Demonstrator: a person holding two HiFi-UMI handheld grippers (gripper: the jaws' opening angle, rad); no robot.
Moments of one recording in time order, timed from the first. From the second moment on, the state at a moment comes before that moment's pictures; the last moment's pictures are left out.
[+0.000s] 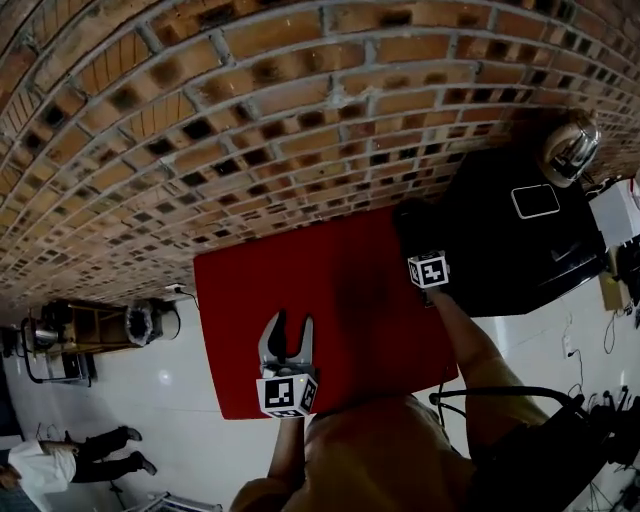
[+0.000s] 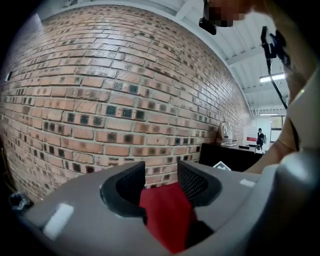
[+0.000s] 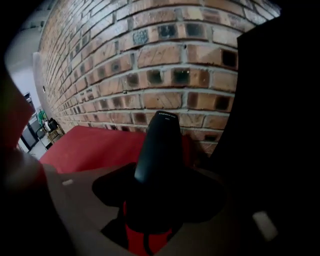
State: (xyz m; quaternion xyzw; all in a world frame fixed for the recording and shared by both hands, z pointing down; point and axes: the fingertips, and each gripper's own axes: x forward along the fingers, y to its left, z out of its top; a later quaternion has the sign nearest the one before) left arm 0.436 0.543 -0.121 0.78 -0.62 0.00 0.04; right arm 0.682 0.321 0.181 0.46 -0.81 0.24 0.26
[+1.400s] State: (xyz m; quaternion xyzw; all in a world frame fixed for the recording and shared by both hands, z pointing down) left arm 0.446 0.590 -0.267 0.78 -0.61 -0.09 -0.08; right arm 0.658 0.546 -0.277 0.45 -0.87 -0.08 -0.17
